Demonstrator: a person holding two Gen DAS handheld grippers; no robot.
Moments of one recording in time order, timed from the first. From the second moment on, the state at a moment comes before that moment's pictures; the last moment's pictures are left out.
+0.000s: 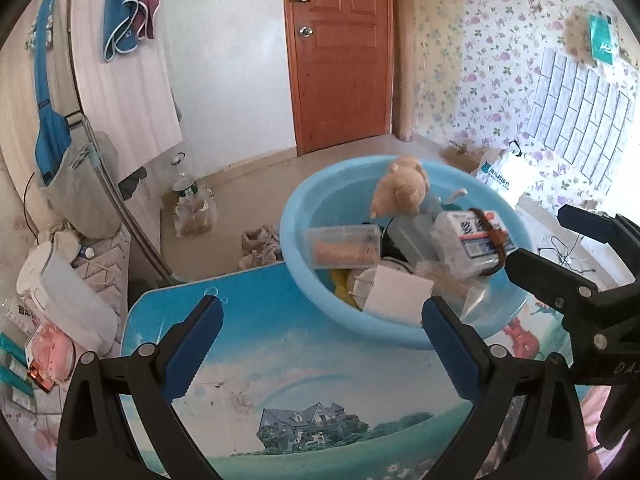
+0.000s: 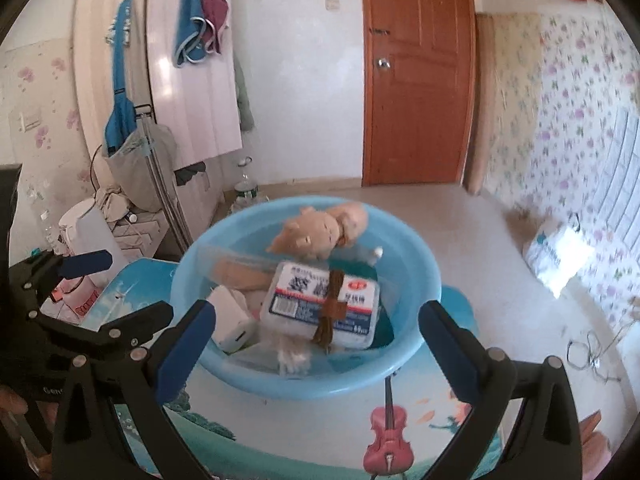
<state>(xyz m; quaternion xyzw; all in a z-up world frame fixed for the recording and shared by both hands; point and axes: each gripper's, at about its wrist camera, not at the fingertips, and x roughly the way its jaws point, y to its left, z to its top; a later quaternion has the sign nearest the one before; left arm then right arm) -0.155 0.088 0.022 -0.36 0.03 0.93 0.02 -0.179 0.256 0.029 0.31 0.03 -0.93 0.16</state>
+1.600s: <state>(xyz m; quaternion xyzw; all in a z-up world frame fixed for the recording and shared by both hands) -0.138 0.080 0.015 -0.35 0.01 0.94 -0.03 -0.172 0.252 0.003 0.36 0.03 -0.92 0.17</state>
